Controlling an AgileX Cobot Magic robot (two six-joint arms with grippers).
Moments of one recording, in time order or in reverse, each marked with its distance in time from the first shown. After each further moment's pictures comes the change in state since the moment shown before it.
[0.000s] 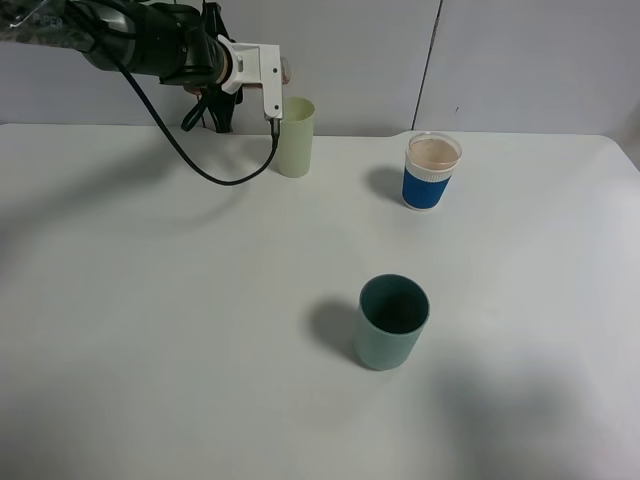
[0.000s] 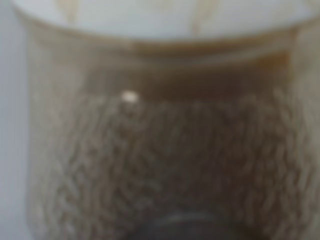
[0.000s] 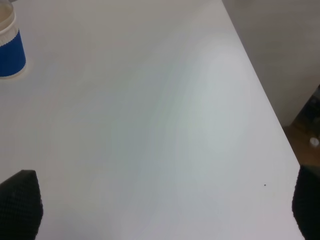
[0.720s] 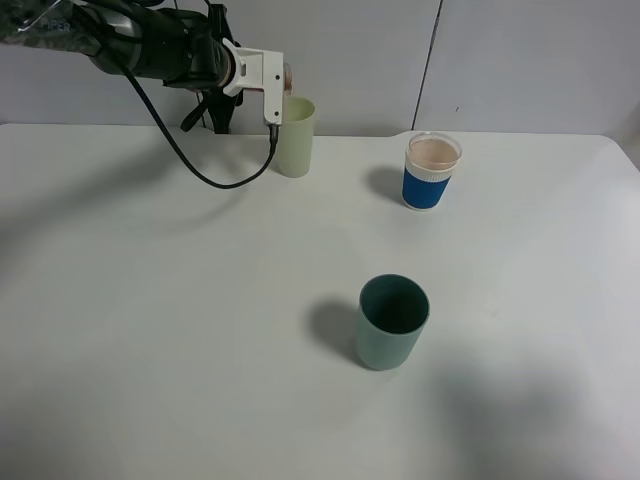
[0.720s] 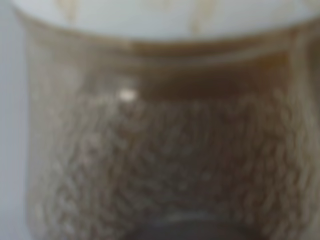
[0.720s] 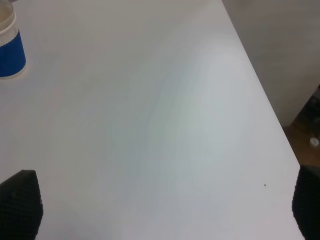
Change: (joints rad) left arm -0.011 0.010 -0.001 0.069 0.024 -0.001; right arm 0.000 0.000 0.000 0.000 0.000 0.000
